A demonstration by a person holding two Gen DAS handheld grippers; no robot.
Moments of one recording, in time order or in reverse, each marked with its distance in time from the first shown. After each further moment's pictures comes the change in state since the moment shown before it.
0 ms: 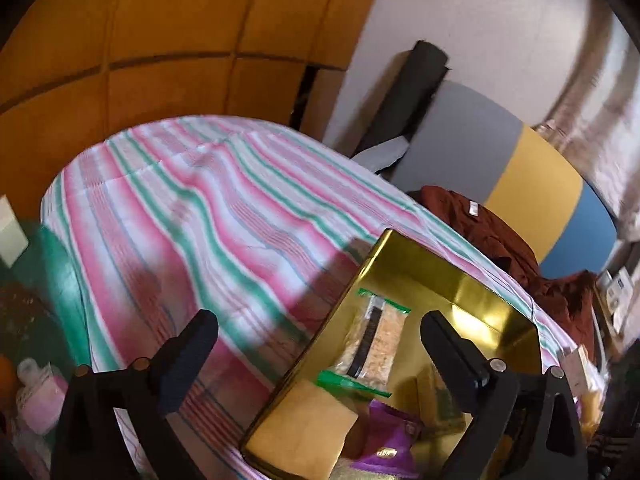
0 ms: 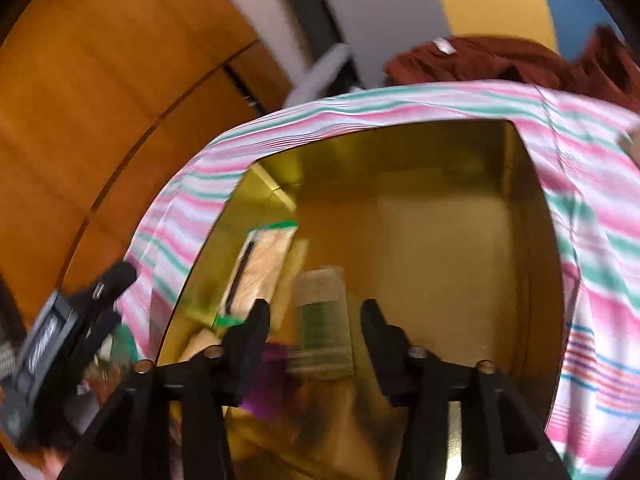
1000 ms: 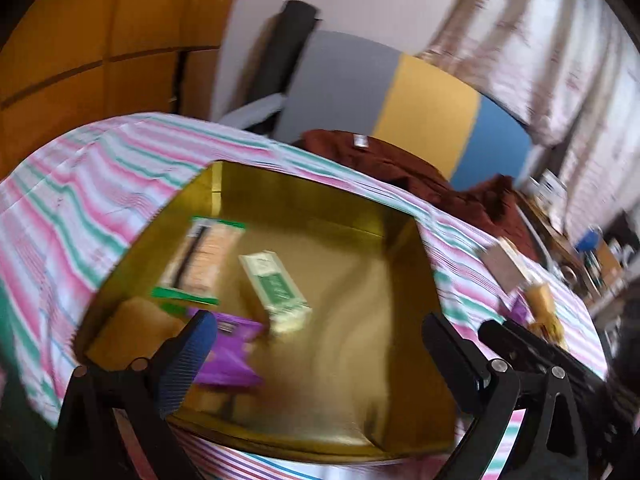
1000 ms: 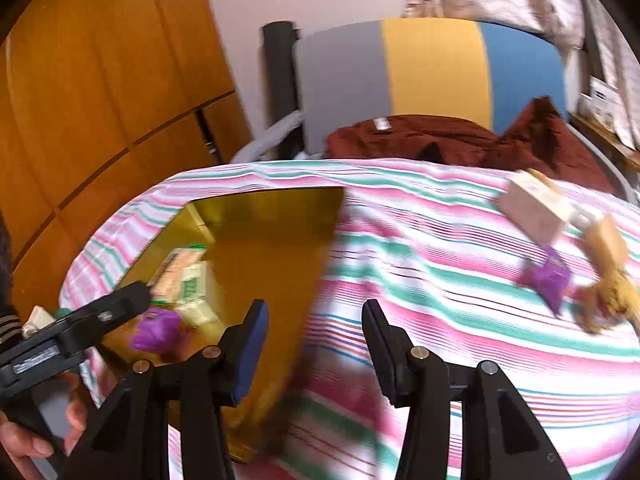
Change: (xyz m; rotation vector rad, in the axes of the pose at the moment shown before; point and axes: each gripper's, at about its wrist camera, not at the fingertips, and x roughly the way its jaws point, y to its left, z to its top) left arm -0.032 -0.111 -0.080 0.306 0.108 -0.297; right arm -0.117 -0.077 -0.038 -0.149 -0.241 -0.268
